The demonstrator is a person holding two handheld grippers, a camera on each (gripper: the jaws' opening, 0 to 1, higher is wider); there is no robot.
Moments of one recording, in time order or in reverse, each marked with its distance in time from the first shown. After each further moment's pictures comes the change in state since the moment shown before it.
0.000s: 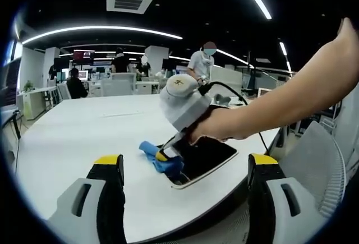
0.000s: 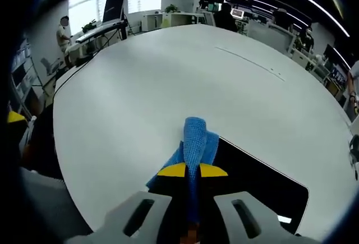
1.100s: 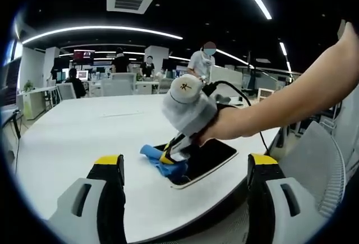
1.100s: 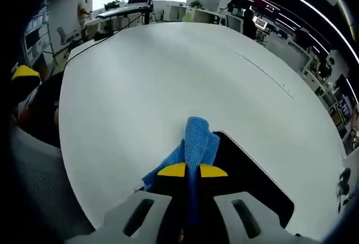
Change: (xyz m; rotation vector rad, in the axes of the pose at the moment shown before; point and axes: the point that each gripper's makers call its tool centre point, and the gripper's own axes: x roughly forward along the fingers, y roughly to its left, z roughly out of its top) left arm 0.000 0.001 -0.001 -0.002 -0.002 0.000; right arm -0.008 0.004 -0.009 -0.236 0.021 0.016
